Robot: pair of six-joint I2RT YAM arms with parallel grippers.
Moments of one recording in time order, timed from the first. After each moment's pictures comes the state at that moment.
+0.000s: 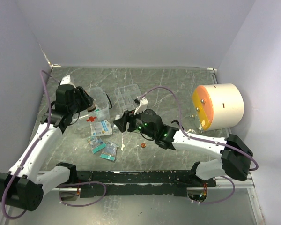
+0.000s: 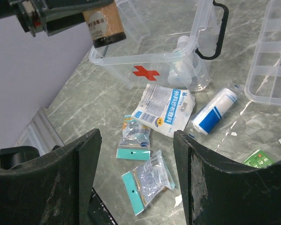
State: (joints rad) left arm -0.24 1.02 0.91 -0.38 -0.09 -0.58; right arm 1.04 1.34 0.81 0.32 0.16 0.56
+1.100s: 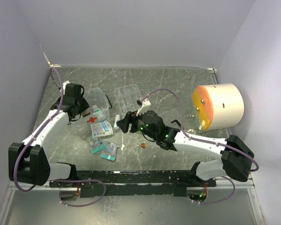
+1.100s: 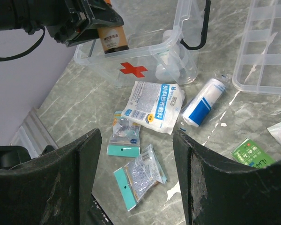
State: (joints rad) left arm -0.17 1.31 0.93 -0.43 -0.31 -0.68; right arm 1.02 1.32 0.76 0.32 0.17 0.57
